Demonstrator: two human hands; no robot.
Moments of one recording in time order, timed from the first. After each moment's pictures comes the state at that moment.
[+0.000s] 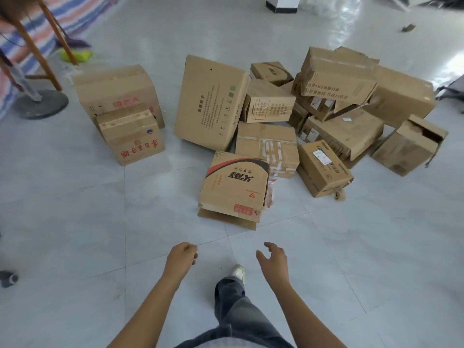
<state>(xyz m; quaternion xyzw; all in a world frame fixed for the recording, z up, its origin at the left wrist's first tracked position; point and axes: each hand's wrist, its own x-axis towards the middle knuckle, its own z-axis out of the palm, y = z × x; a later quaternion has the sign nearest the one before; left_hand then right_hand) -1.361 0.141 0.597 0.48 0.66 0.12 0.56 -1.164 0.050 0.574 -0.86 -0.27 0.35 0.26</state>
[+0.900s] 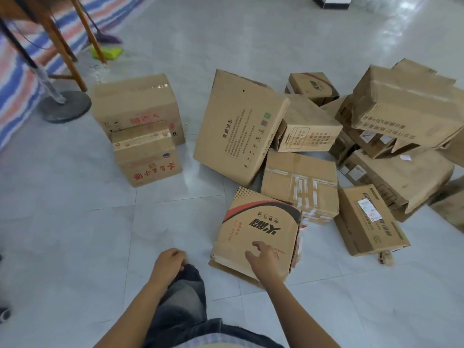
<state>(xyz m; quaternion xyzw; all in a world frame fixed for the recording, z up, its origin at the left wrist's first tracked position) -1.317 0.451 0.577 0.40 0.73 0.13 0.54 -1.100 0.403 0.564 -0.81 -0.36 0.42 0.17</state>
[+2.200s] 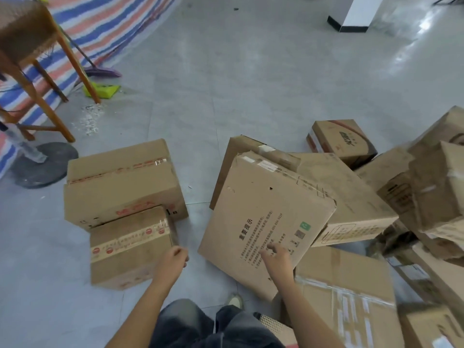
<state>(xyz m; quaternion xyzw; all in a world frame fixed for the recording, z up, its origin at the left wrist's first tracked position) -1.247 1.044 0.595 0.42 0.72 0.17 0.52 -1.006 0.997 0.556 -0.82 -0.32 0.41 0.23</state>
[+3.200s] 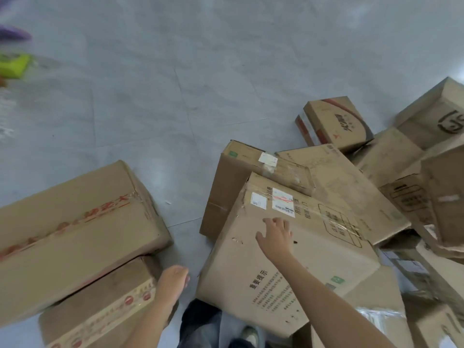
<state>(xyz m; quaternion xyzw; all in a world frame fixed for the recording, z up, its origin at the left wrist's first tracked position) -1.231 1.341 0.481 0.33 0.73 0.01 0.60 -0.992 1.324 0.530 -0.86 -0.42 0.27 -0.02</state>
